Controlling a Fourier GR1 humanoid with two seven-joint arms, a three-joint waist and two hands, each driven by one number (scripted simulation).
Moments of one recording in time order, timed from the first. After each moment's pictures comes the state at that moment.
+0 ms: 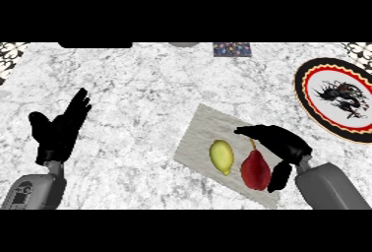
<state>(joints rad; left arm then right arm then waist) -0.18 0.26 0.04 -1.37 0.09 0.04 0.14 -0.28 -0.36 0.32 -1.31 0.71 0.46 -0.11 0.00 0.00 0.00</state>
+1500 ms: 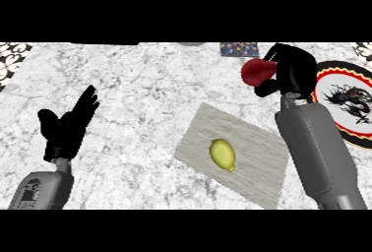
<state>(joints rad) -0.20 0.21 0.03 -1.40 0.05 0.02 0.17 -0.70 -0.16 0.00 -1.15 1.13 -0.15 0.54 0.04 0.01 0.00</state>
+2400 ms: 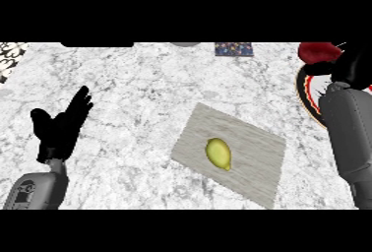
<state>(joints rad) -0.19 0.22 0.06 -1.41 0.04 0.02 0.18 -0.77 -0.31 -0.26 -0.89 1.14 -0.55 0.61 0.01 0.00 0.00</state>
